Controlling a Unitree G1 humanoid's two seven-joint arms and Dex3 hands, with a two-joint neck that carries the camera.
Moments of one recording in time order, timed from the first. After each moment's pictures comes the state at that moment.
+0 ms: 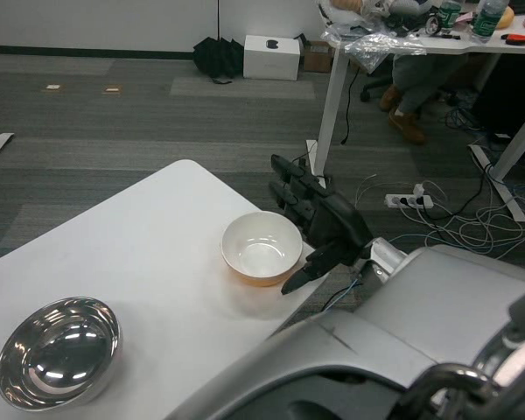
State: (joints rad) left arm -0.80 0.33 -0.10 0.74 -0.33 -0.44 -0.19; right arm 0.38 -0.08 -0.62 -0.12 0.47 -0.21 0.62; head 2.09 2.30
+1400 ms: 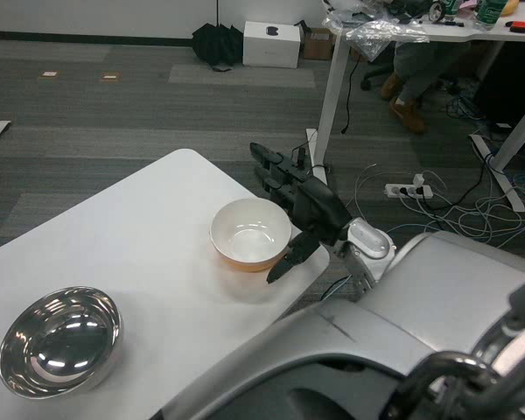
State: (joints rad) left arm -0.80 0.33 -0.12 0.75 -0.34 -0.44 -0.19; right arm 0.29 -0.12 -0.58 -0.02 0.35 -0.29 0.57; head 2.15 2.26
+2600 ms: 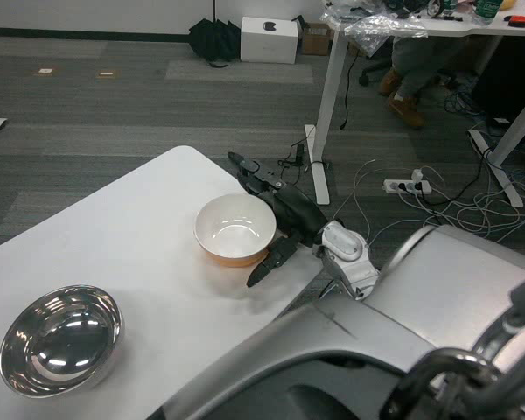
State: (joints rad) left arm -0.80 0.33 -0.13 0.73 -0.34 -0.44 -0.19; right arm 0.17 -0.15 -0.47 0.22 0.21 -0.49 0.47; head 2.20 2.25
